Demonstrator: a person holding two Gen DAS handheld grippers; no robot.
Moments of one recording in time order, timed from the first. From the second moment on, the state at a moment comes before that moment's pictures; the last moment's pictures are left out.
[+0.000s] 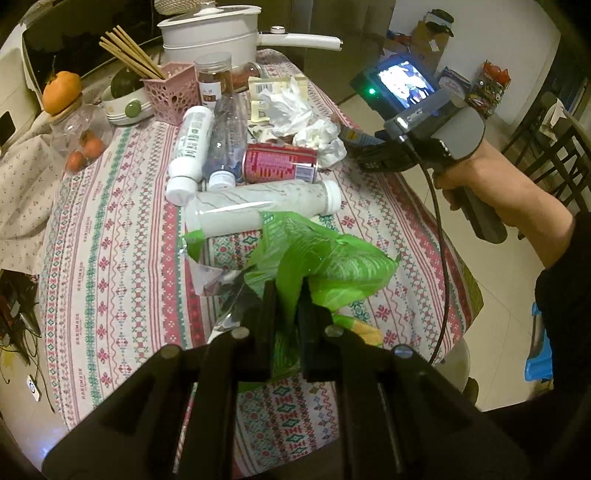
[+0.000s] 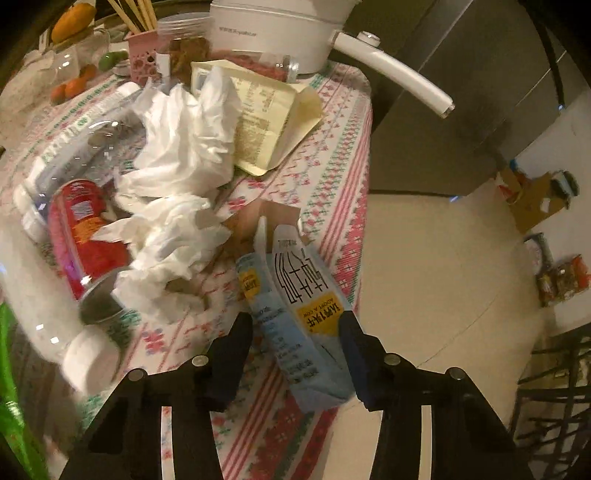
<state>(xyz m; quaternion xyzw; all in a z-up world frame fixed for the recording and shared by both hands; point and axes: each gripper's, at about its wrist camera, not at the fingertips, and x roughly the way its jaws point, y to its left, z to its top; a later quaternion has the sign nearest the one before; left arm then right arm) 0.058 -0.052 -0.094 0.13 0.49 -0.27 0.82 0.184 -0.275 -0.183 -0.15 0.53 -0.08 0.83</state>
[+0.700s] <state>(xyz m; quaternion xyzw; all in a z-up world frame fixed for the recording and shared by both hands) 0.045 -0.036 -0.076 0.10 0.46 -0.26 0.84 0.123 -0.240 -0.131 -0.19 0.49 -0.06 0.85</state>
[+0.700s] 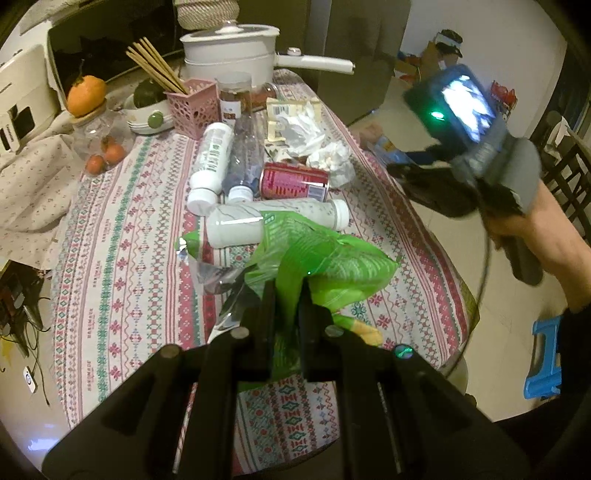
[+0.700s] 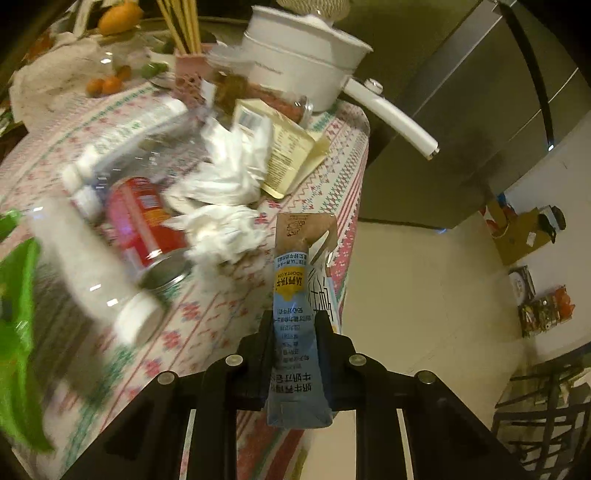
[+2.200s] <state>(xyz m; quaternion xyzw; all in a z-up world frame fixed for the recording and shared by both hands) -0.096 -0.021 -0.112 0.10 0.41 -0.26 0.87 -0.139 -0.184 -0.103 -0.05 0.53 0.09 0.84</state>
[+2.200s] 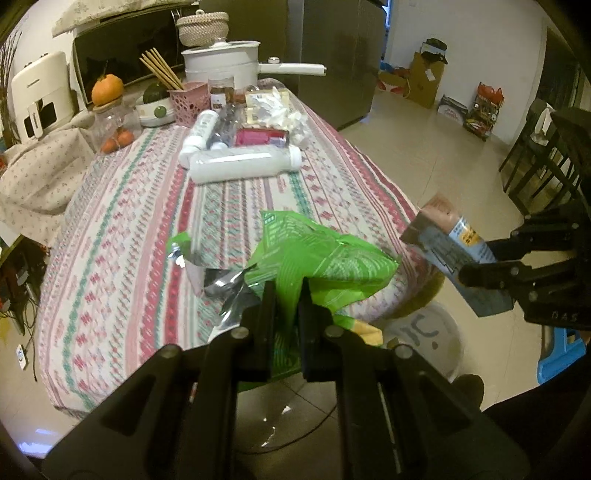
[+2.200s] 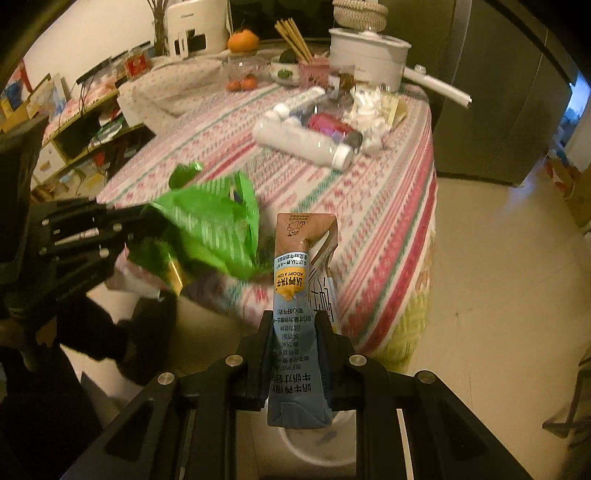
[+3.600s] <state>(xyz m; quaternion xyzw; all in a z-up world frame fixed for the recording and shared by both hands) -0.197 -0.170 -0.242 0.19 0.51 -0.35 0.76 -0.196 -0.295 -0.249 0.07 0.73 0.01 0.69</state>
